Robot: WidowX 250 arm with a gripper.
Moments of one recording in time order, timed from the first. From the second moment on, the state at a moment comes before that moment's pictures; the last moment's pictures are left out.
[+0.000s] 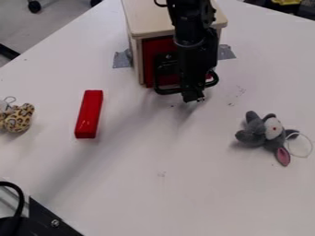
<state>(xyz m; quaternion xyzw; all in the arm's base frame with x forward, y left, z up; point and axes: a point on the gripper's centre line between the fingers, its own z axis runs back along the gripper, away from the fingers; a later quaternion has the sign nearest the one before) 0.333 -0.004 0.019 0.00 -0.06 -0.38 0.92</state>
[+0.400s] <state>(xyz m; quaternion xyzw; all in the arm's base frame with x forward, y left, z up) 0.319 -0.016 0.019 0.00 -0.06 -0.39 0.92</state>
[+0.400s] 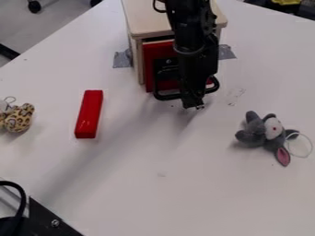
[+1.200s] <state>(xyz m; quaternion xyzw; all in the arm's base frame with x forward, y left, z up) 0.298 -0.042 0.019 -0.01 -0.06 -0.43 0.90</state>
